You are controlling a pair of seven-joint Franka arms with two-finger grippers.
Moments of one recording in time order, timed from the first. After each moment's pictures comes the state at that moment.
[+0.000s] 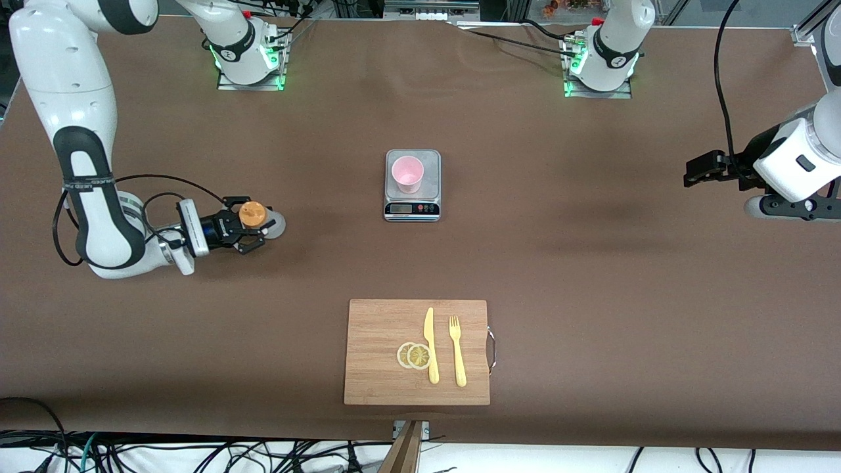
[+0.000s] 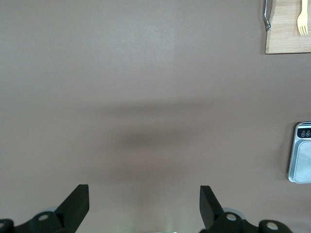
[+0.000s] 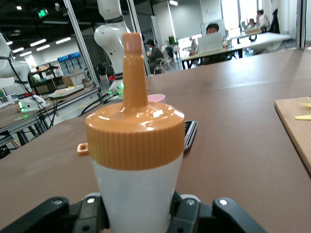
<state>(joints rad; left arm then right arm) 0.00 0.16 -0.04 -1.46 -0.03 1.46 -0.02 -0.04 0.75 -0.06 -1.66 1.03 1.43 -2.26</state>
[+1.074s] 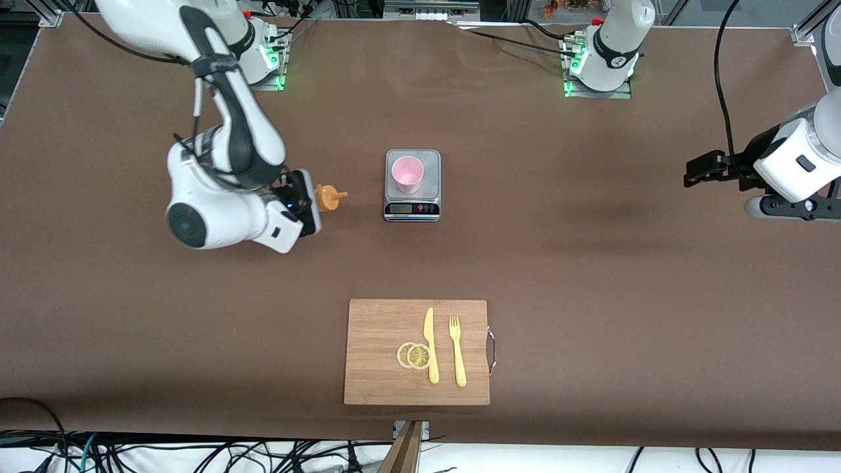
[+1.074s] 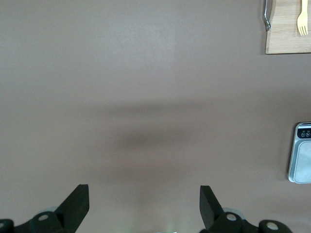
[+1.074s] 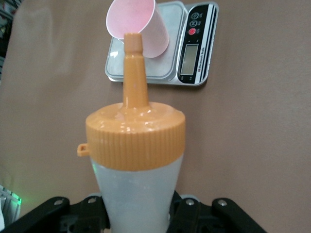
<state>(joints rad) 0.00 0.16 -0.04 -1.46 -0.03 1.46 -0.02 0.44 0.48 -0.06 -1.65 0.36 1.74 -1.45</state>
